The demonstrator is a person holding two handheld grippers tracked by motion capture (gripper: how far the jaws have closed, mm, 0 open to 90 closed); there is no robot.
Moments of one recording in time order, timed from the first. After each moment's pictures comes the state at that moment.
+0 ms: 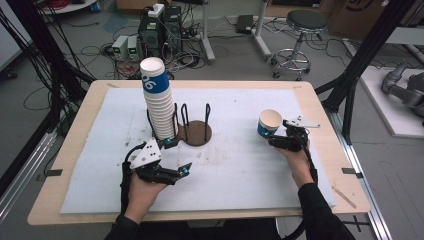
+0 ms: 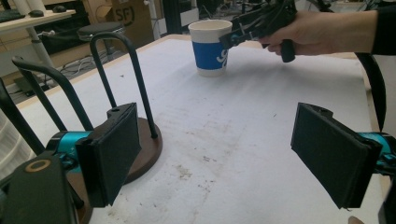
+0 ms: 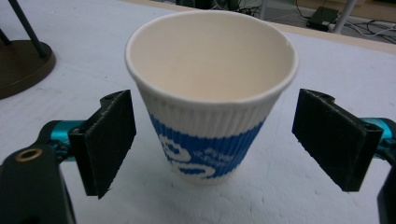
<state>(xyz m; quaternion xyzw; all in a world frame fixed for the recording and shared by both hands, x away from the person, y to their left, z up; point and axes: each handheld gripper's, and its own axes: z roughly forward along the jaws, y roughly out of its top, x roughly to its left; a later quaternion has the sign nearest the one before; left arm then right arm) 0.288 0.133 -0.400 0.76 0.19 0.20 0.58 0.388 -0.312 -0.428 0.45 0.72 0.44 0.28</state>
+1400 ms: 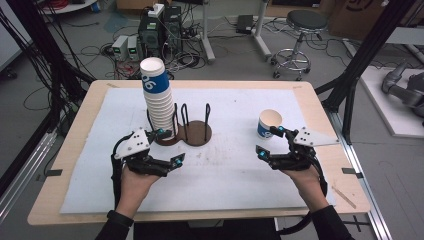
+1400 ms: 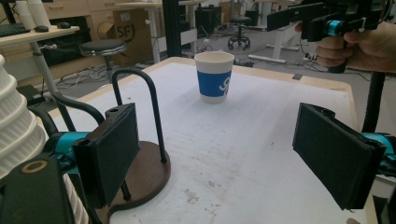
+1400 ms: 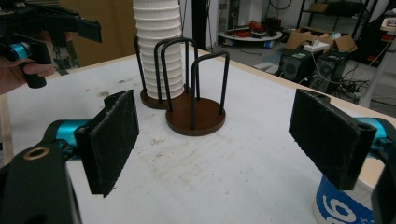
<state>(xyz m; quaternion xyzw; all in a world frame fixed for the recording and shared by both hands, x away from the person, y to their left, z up) 0.294 0.152 -0.370 0.74 0.20 0.19 0.62 0.300 -0.283 -0.359 0.27 0.75 0.58 0.20</state>
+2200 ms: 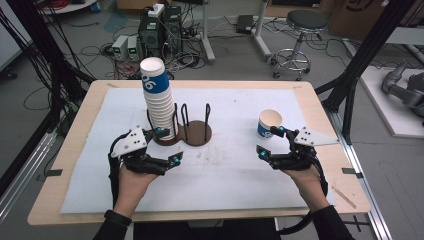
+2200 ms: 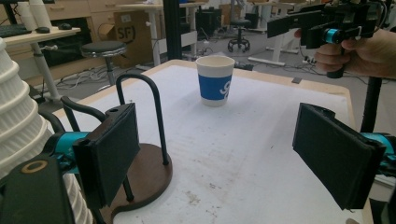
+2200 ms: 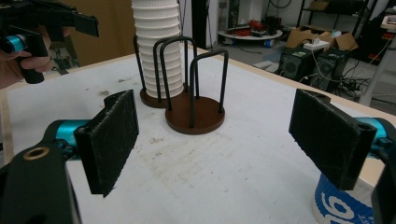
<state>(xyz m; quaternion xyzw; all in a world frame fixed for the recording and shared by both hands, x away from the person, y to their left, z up) 0.295 0.156 -0.368 0.74 0.20 0.18 0.62 0.301 -0.285 -0.360 0.27 0.75 0.58 0.20</state>
